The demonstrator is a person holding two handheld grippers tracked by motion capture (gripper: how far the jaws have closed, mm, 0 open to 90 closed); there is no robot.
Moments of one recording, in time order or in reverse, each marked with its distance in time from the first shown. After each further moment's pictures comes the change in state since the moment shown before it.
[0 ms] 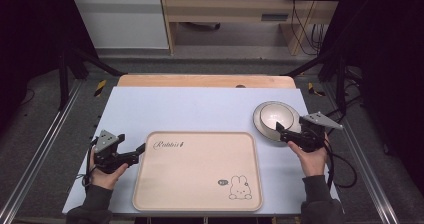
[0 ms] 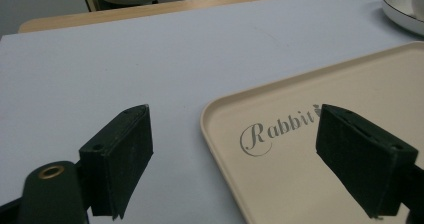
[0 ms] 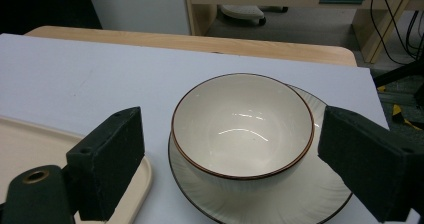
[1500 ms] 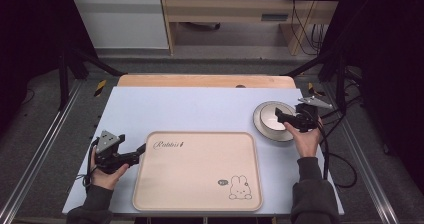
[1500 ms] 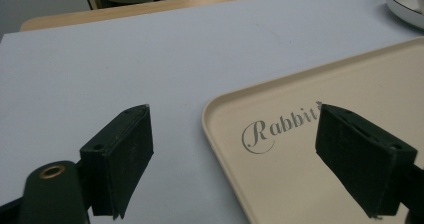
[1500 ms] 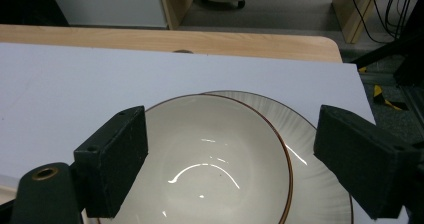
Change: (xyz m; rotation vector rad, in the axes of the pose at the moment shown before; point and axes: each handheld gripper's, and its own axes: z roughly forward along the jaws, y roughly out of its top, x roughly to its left) left arm -0.001 -0.002 0.002 0.007 0.009 0.006; right arm -0.025 0.018 0.060 0.081 -0.080 0.043
